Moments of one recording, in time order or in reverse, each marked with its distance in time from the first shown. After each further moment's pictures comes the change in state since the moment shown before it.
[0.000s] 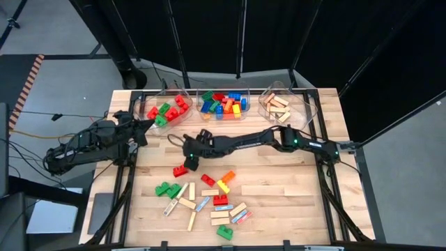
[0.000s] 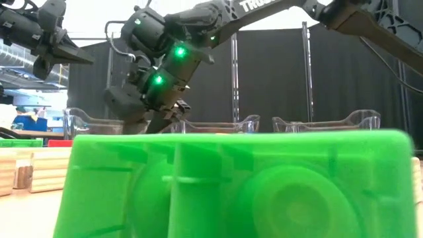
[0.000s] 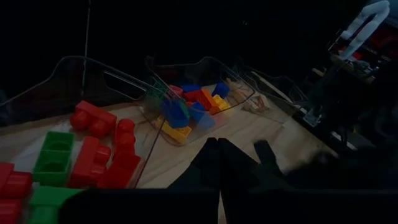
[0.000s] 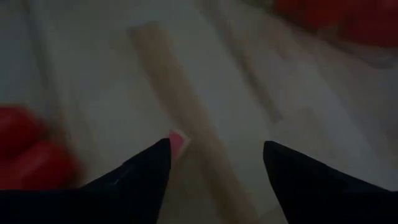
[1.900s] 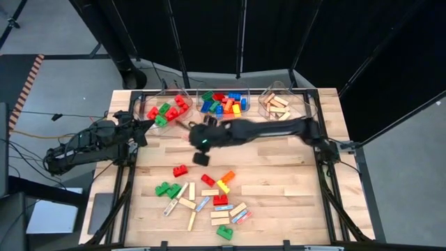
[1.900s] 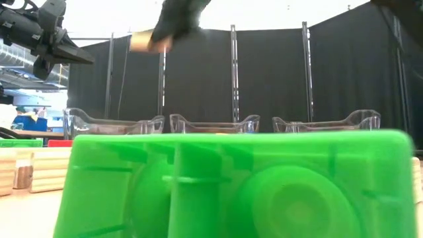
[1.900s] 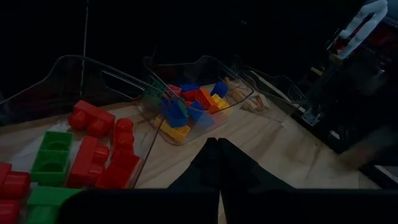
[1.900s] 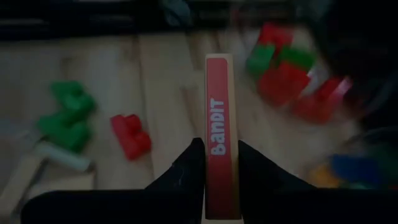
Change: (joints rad) left arm 0.000 0.000 0.000 0.000 0.003 0.001; right arm 0.021 -0.336 0.026 -0.243 -0.104 -0.210
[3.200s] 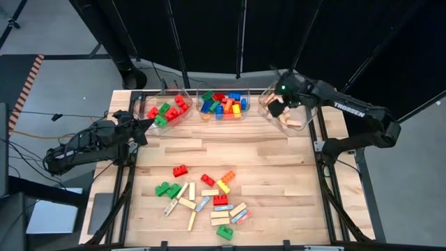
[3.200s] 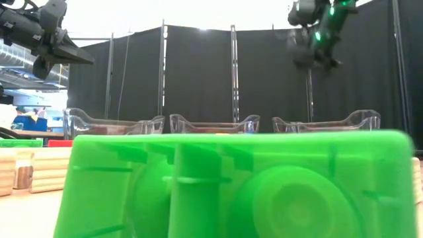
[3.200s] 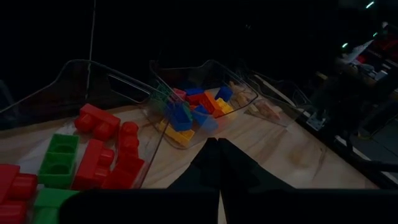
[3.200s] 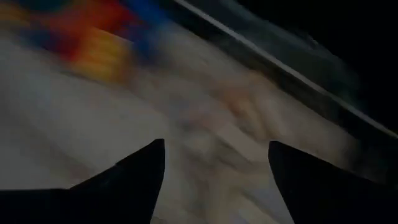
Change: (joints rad) left arm 0.000 0.000 0.000 0.004 -0.026 0.000; right arm -0.643 -0.902 -1.009 -0.159 -0.023 0.204
